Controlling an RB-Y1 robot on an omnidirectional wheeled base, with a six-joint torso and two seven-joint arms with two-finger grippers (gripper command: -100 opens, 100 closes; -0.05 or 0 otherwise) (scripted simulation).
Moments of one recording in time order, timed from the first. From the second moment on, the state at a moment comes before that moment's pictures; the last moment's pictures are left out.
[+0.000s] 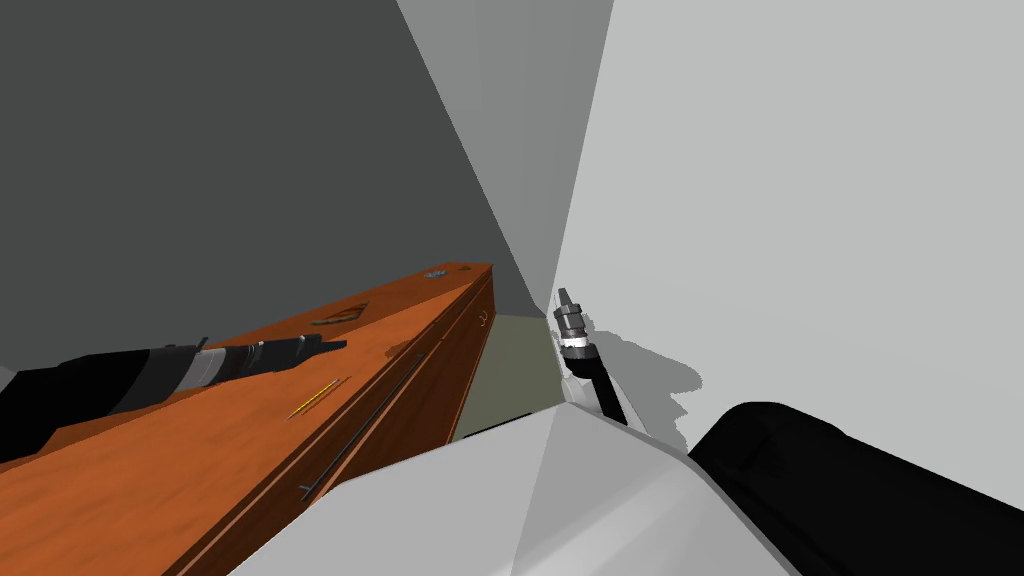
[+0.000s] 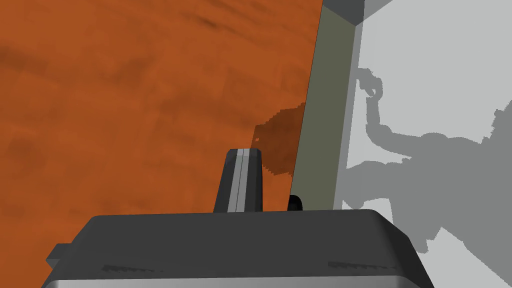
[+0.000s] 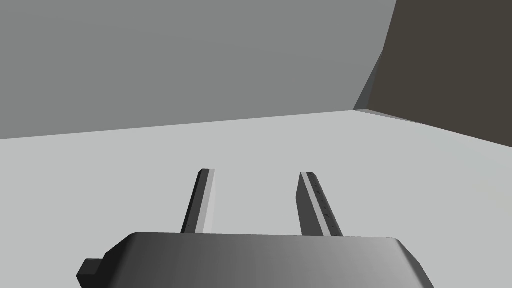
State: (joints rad) left arm 0.17 1.23 0.45 -1.57 -1.30 -1.16 -1.68; right arm 0.52 -0.01 0.05 -2.38 0.09 -0.36 0.12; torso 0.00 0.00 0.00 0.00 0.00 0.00
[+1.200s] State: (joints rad) left arm 0.29 1.37 0.43 -1.71 -1.46 -1.35 -1.84; right arm 0.52 -0.01 0.05 -2.38 0.09 -0.36 0.12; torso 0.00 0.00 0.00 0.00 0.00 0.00
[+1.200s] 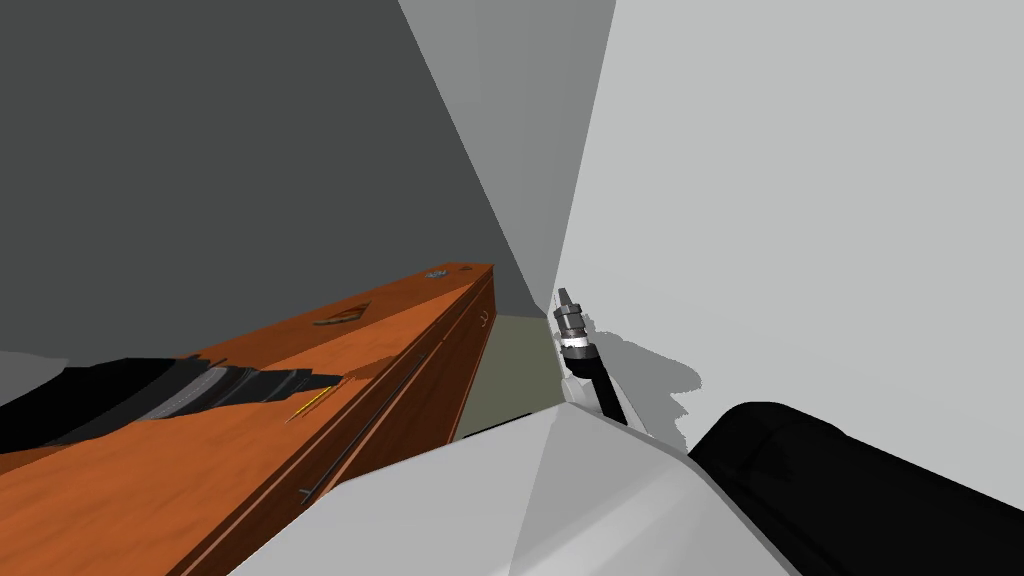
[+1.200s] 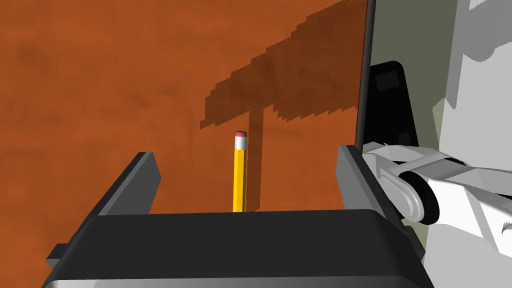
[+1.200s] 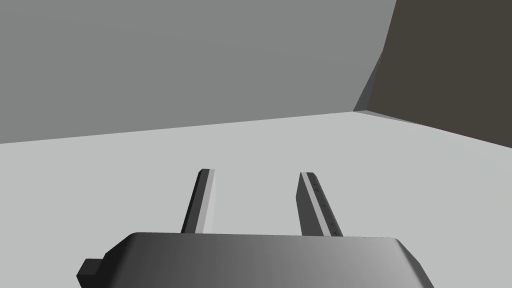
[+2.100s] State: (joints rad) left arm 0.27 1.30 0.41 -1.85 -1.57 -1.45 -1.80; right arm 0.52 -0.01 0.05 -2.38 0.09 -0.36 0.12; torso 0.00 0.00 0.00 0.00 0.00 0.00
